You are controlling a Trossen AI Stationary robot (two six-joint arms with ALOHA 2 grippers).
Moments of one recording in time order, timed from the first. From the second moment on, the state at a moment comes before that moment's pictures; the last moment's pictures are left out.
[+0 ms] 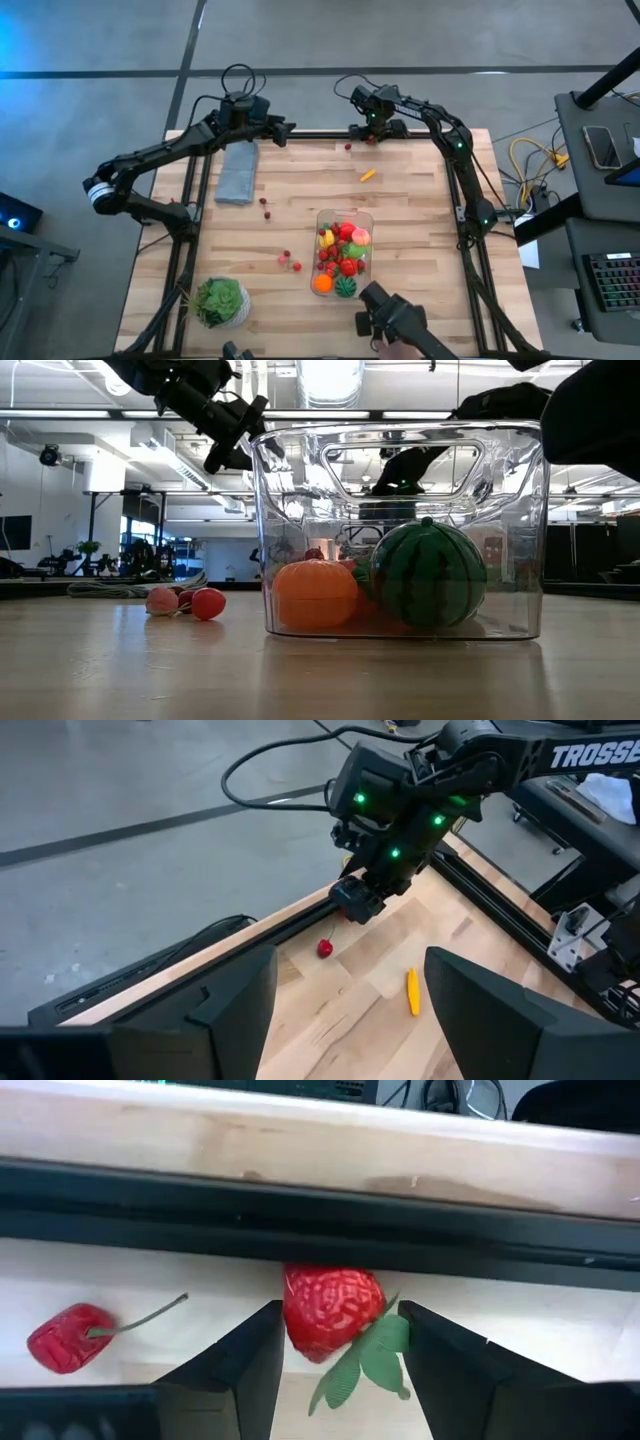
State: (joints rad) left arm 0.68 1.28 1.04 -0.14 0.08 -0.36; right arm -0.83 2.31 1.90 -1.11 0.01 0.63
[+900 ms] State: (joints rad) left arm 0.68 1.28 1.03 -0.15 0.13 -0.25; right arm -0.64 2.02 1.90 -1.32 -0.02 0.52
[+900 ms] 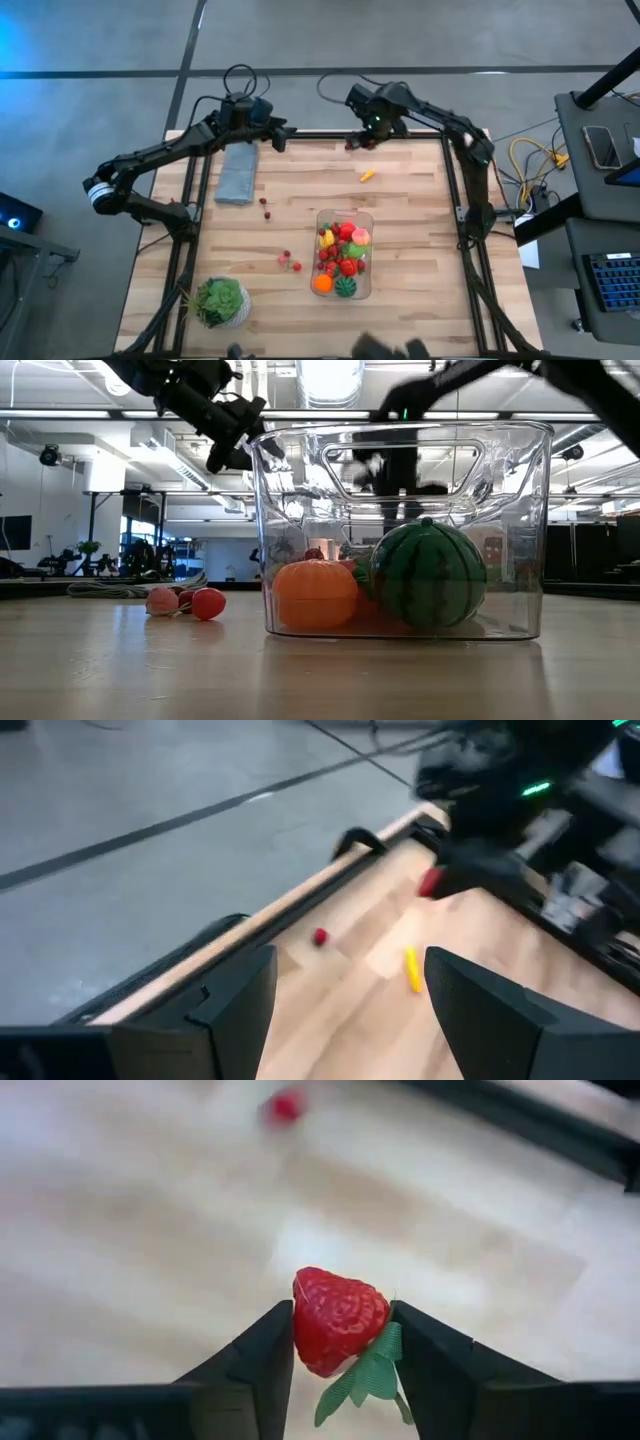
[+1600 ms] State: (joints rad) left arm 0.49 1.13 0.97 -0.48 0.19 -0.44; right arm 0.09 1.58 1.50 -1.27 0.12 0.81
